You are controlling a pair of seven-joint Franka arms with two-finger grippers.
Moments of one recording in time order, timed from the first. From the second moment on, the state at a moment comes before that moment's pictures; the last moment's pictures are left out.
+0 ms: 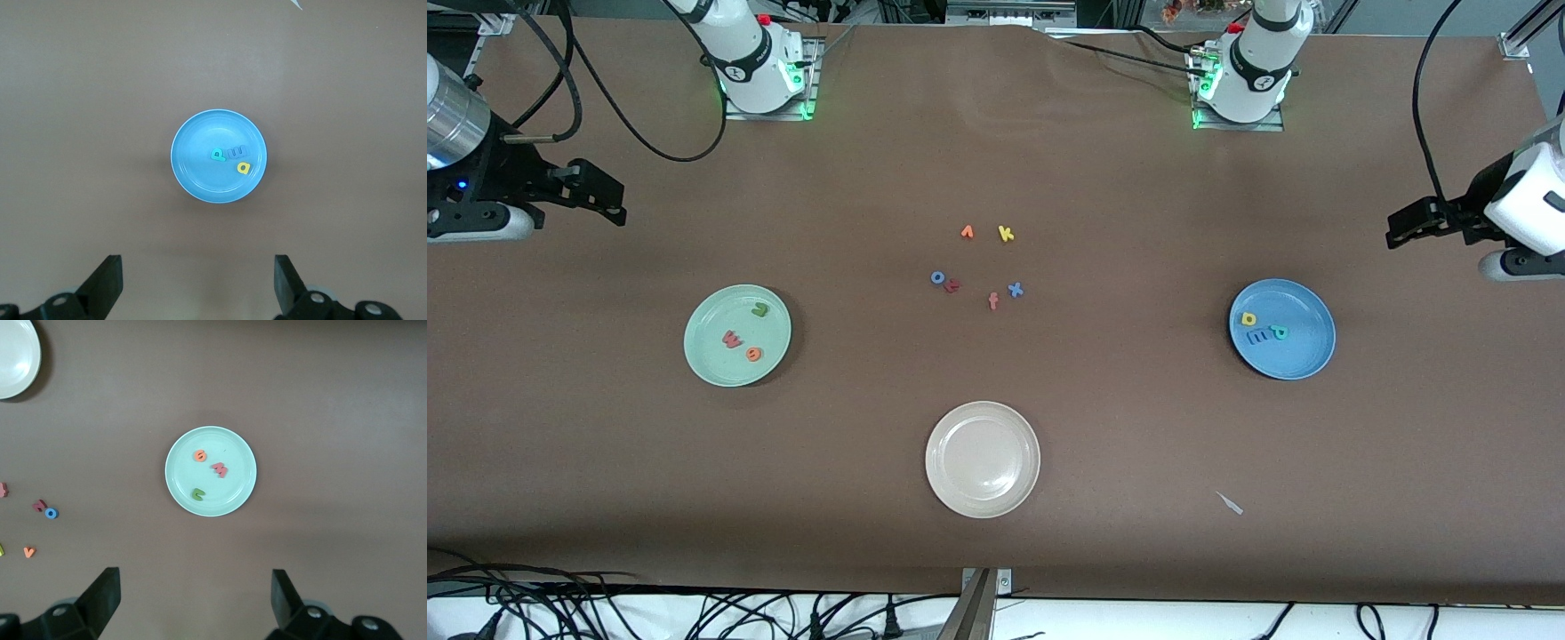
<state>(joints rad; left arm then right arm) 0.10 0.07 -0.11 -1.57 0.04 1.52 -0.07 0.17 0.05 -0.07 -1.53 -0.02 1.55 0.03</state>
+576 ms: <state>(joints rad) 0.10 0.07 -0.09 -1.57 0.04 1.51 -0.06 0.17 0.05 -0.06 -1.53 -0.02 1.53 0.03</state>
